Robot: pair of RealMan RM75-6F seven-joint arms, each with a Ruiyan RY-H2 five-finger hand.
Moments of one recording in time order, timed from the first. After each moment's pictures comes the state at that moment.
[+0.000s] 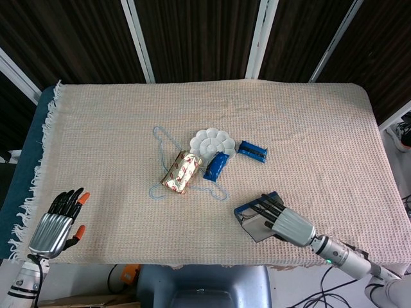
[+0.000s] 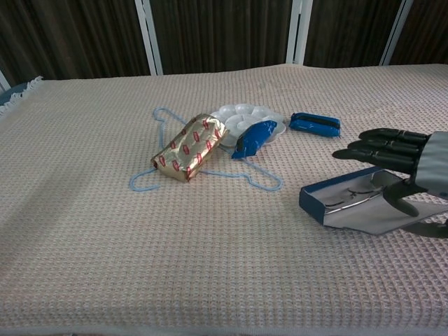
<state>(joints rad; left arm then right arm) -0.21 -1.21 0.02 -1.60 1.59 1.38 0.18 0.53 -1.53 -0.26 -0.85 -1.92 1.54 0.00</state>
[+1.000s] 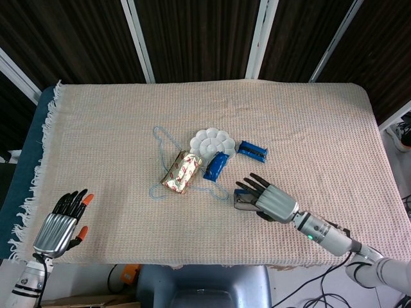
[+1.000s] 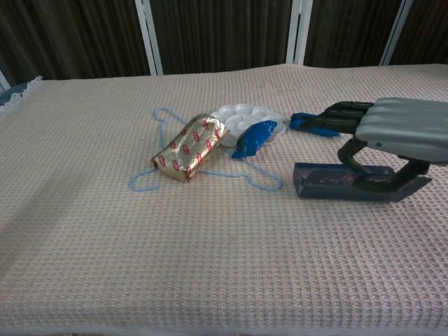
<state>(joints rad) -0.22 -1.22 0.02 -1.60 1.58 1.36 0.22 0.69 -1.40 -0.13 -1.17 -1.81 1.18 -0.04</state>
